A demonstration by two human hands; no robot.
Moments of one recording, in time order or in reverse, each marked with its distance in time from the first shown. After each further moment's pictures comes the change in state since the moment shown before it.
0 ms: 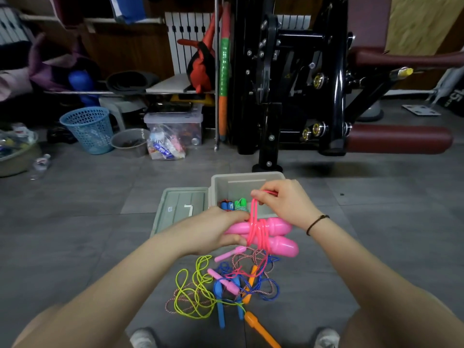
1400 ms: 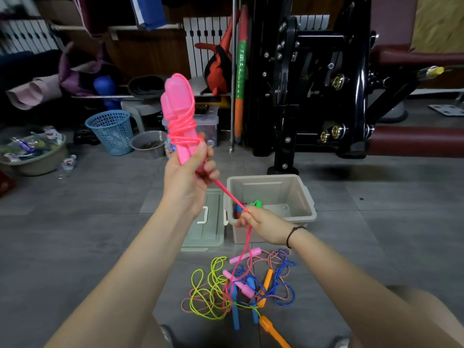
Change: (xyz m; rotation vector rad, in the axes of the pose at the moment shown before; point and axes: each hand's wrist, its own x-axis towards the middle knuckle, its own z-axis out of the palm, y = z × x) left_hand 0.000 -0.018 -0.054 -1.684 1.080 -0.063; right_hand 0.014 -0.001 0.081 0.091 -0.489 0.015
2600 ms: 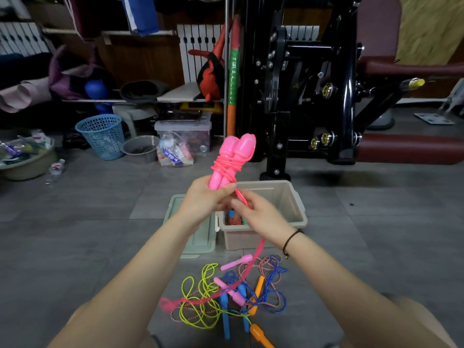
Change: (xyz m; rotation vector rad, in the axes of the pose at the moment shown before) left_hand 0.004 -0.042 -0.008 0.717 -0.181 -0.227; right_hand -0.018 -0.037 -0.023 0.345 0.317 -0.015
